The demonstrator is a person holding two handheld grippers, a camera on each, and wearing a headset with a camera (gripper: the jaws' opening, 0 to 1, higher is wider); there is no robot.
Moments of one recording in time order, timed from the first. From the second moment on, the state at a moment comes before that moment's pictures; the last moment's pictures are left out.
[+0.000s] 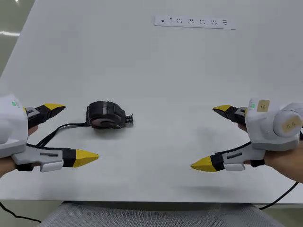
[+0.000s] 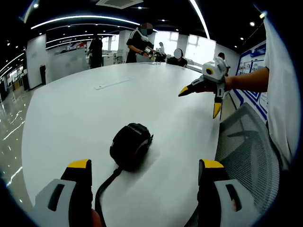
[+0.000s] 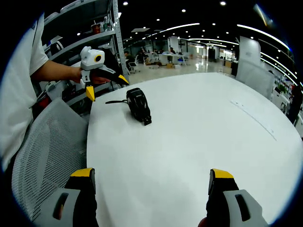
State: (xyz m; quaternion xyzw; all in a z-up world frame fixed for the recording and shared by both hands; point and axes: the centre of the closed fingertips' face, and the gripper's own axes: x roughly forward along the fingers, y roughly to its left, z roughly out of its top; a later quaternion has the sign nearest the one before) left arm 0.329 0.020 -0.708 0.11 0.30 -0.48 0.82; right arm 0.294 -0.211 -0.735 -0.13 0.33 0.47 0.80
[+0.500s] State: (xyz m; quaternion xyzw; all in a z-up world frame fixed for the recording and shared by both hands) left arm 0.340 0.011 -0.725 0.14 0.31 -0.51 0.79; right arm 0.308 -0.195 -0.741 -0.13 0.33 0.49 0.79
